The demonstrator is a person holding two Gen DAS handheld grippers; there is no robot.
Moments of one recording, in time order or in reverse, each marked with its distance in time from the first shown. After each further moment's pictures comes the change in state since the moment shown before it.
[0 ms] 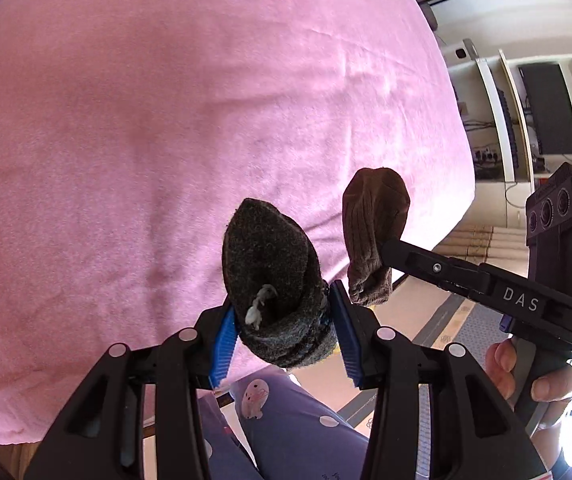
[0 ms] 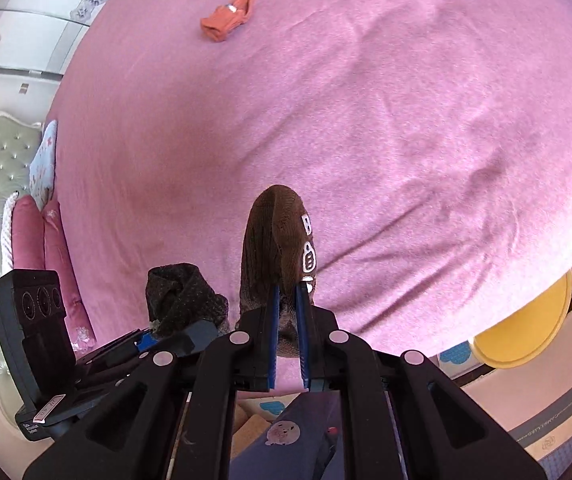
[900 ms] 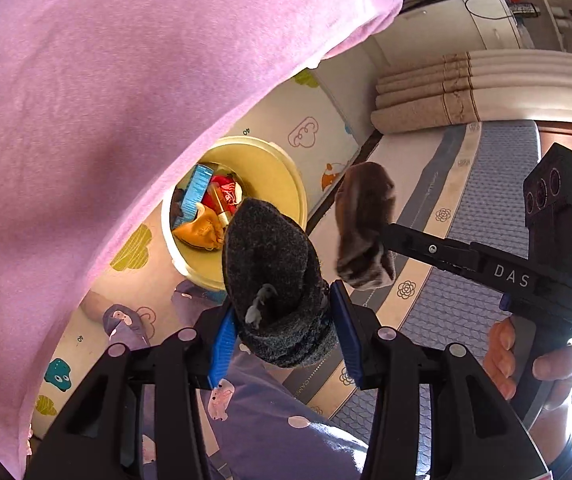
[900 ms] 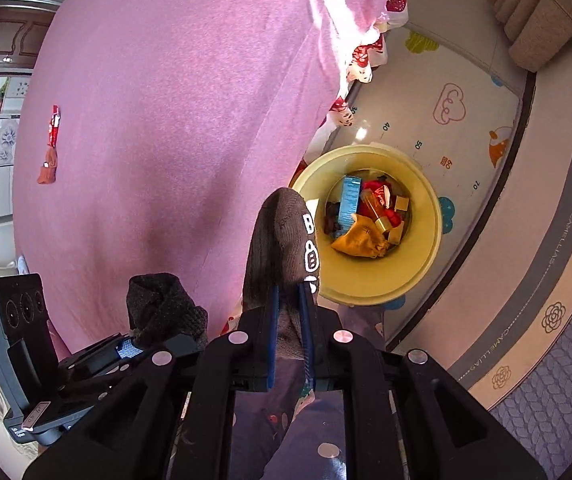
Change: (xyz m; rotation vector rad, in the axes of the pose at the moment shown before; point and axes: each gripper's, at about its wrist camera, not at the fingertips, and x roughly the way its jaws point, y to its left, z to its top) left arm 0.219 -0.262 -0.111 0.377 0.366 0.045; right arm -0.110 -0.335 -0.112 0.462 -0.083 -0.015
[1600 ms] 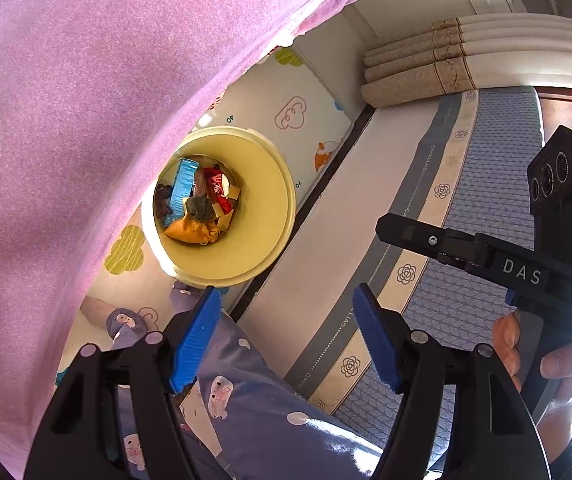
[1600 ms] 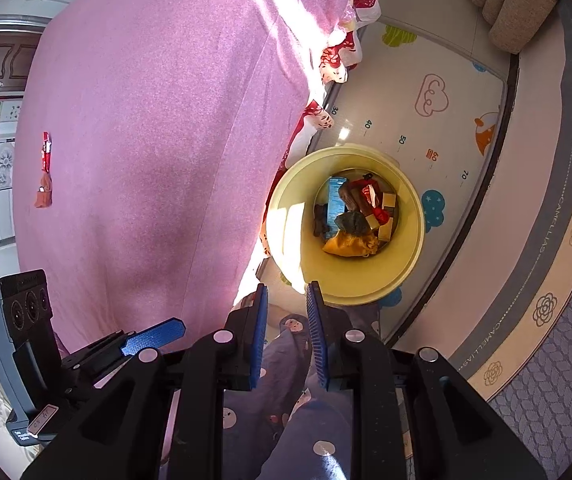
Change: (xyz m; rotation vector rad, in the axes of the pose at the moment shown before) left arm 0.010 -0.024 0.010 0.073 0.062 0.019; right arm -0.009 -0.012 0.003 0.034 -0.016 0.002
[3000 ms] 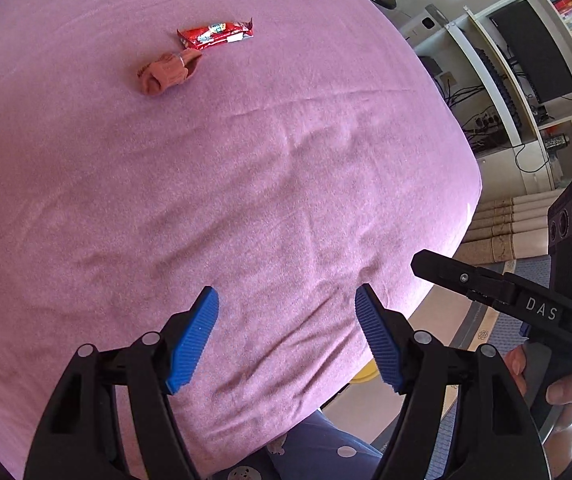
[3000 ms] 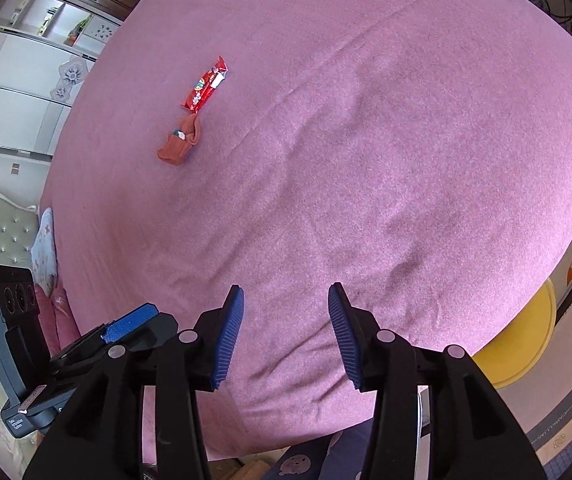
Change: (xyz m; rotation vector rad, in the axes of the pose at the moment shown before) left arm -0.279 0.277 -0.007 -0.245 -0.448 0.138; right arm 0.074 0.380 0.020 -0.377 -0.078 0.062
